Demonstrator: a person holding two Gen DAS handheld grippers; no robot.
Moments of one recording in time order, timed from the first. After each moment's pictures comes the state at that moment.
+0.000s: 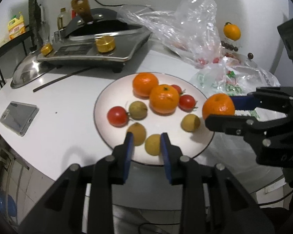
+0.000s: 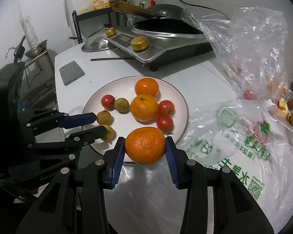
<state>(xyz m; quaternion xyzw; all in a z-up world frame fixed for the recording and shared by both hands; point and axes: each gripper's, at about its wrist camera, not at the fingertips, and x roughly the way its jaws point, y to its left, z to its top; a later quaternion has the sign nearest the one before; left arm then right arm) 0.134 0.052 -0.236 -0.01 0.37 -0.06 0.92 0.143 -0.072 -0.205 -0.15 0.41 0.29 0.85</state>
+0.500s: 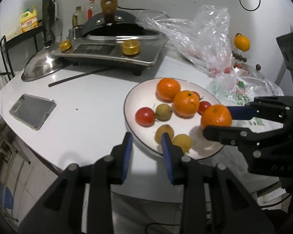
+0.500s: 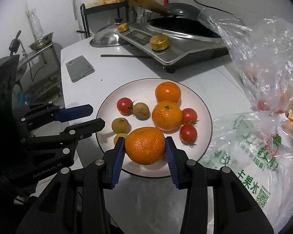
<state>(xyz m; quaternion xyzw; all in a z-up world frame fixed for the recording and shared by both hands) 0.124 0.086 -0.231 -0.04 0.36 -0.04 0.93 0.142 -0.034 -0.211 -0.17 0.41 0.31 0.84</state>
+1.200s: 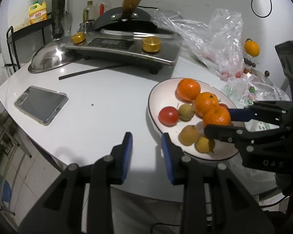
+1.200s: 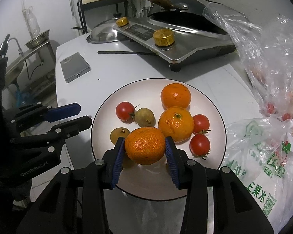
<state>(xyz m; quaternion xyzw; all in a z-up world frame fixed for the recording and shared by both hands) 0.127 0.113 -0.239 -0.06 0.37 -0.02 0.93 0.161 -0.011 -0.228 -0.17 0.43 0.30 0.84</state>
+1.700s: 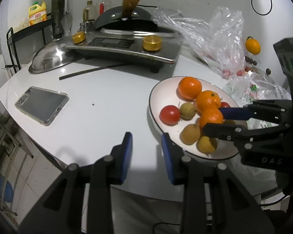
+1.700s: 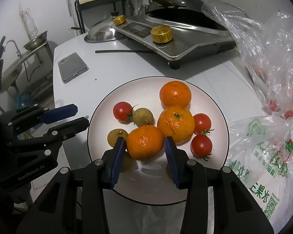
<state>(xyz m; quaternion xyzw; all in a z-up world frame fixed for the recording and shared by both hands) 0.128 0.111 -0.240 -0.05 0.37 -0.01 0.93 0.167 -0.011 -0.231 -0.16 0.43 0.30 0.83</state>
